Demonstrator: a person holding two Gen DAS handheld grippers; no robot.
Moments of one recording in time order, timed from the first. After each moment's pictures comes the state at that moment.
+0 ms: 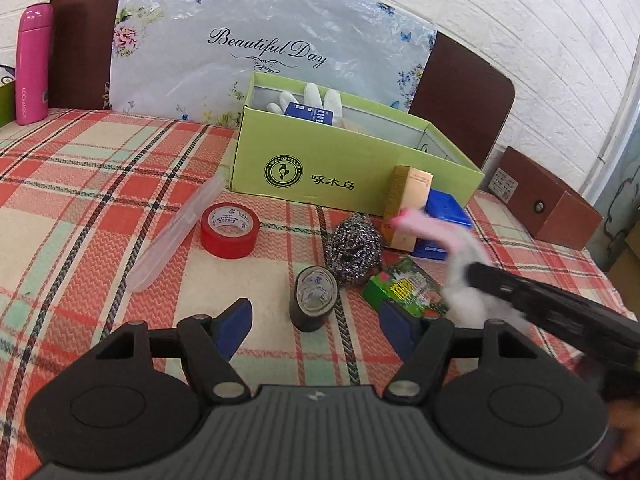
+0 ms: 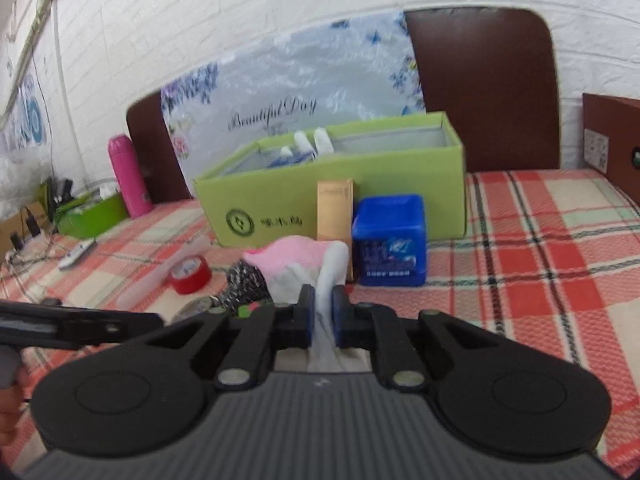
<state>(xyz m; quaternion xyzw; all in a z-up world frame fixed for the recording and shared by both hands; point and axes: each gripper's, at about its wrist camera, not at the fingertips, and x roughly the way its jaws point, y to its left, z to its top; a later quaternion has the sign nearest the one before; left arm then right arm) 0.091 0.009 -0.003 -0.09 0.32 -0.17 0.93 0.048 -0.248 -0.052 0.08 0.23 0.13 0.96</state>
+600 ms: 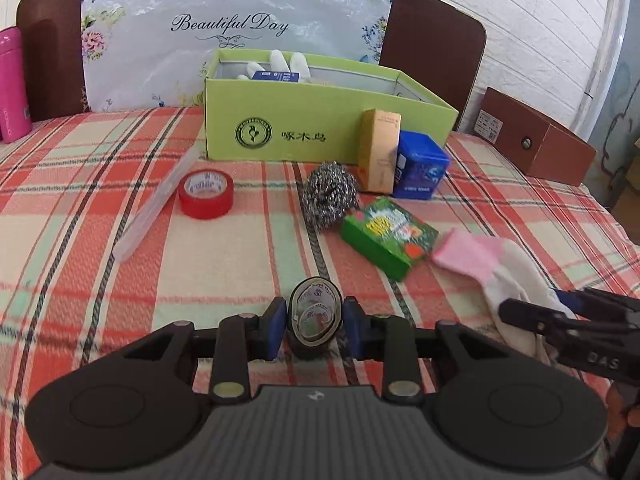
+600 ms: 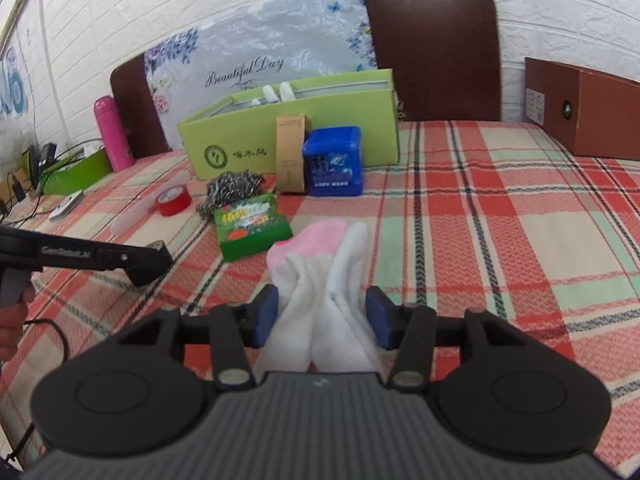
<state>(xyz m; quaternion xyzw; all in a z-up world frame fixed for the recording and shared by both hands) 0.059 -0.007 -0.009 -0.02 0.35 -0.19 0.92 -0.022 -0.270 -0.069 0.06 0.30 0.09 0.95</state>
